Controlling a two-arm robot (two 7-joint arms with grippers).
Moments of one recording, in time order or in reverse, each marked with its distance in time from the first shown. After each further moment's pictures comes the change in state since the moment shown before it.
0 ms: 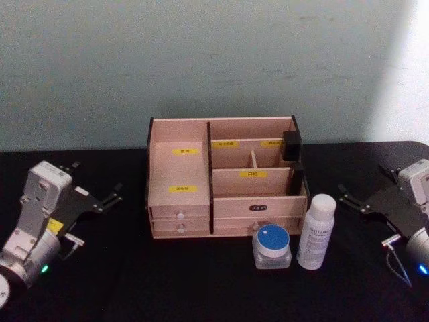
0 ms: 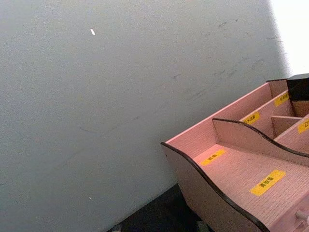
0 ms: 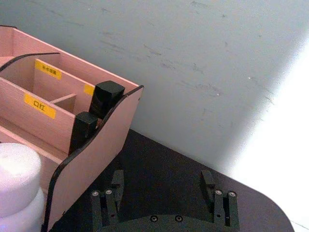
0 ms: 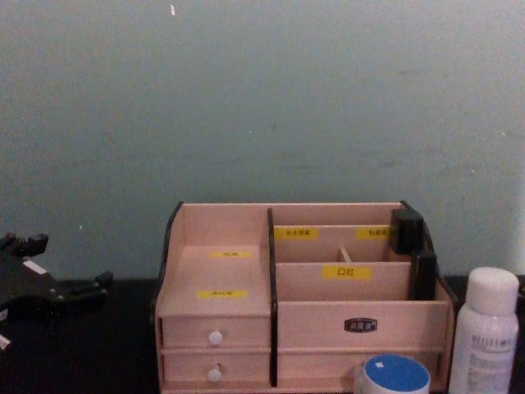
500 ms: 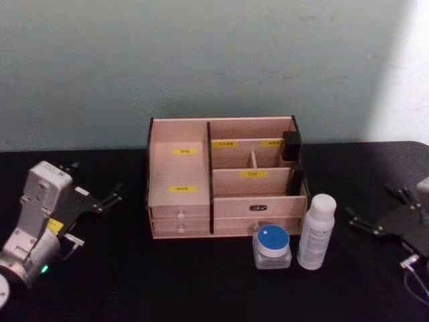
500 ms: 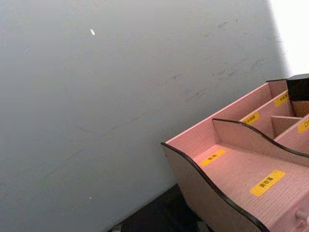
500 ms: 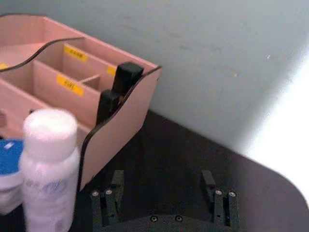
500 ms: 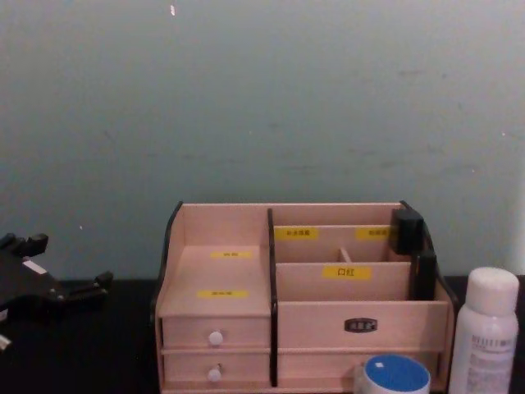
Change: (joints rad) left arm 0.000 0.000 0.000 0.000 0.000 0.000 0.000; right arm -0.123 0.088 0.077 -0.139 0.080 0.102 0.114
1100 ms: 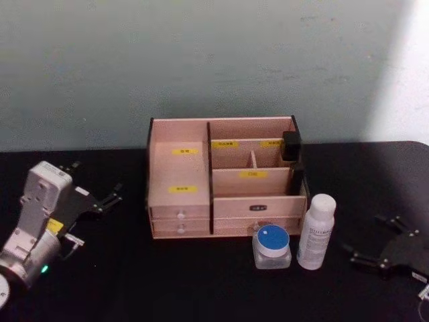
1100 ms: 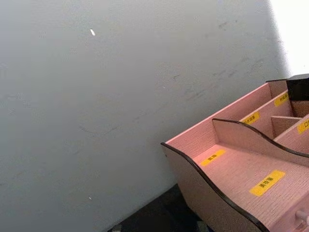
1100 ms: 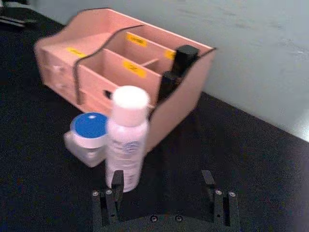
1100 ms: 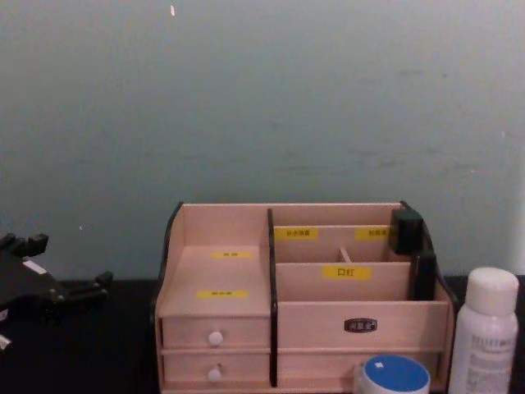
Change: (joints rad) left arm 0.000 0.000 0.000 0.000 0.000 0.000 0.000; right arm -0.121 0.105 0.076 -0.135 0.128 0.100 0.211
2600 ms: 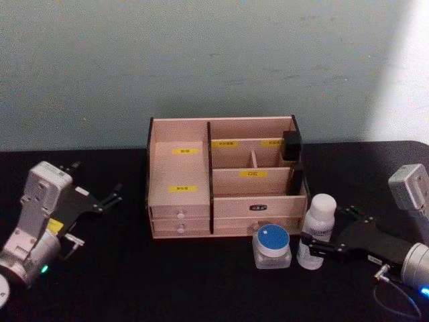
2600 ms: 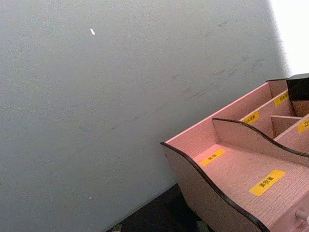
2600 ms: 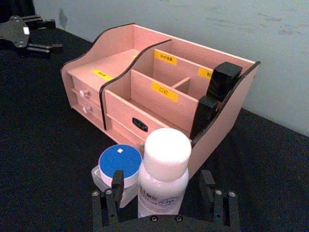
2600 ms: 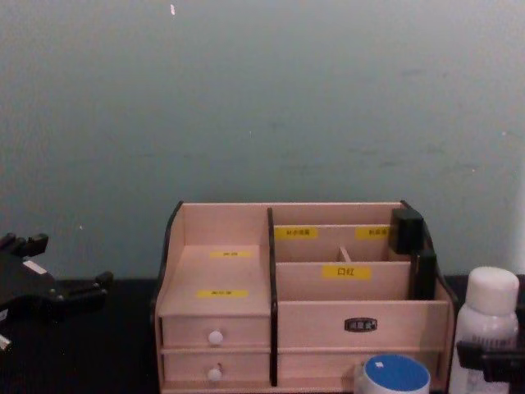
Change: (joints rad) left arm 0.000 0.000 0.000 0.000 0.000 0.000 0.000; right arm 0.146 -0.166 -0.043 0.082 -0.046 0.095 0.128
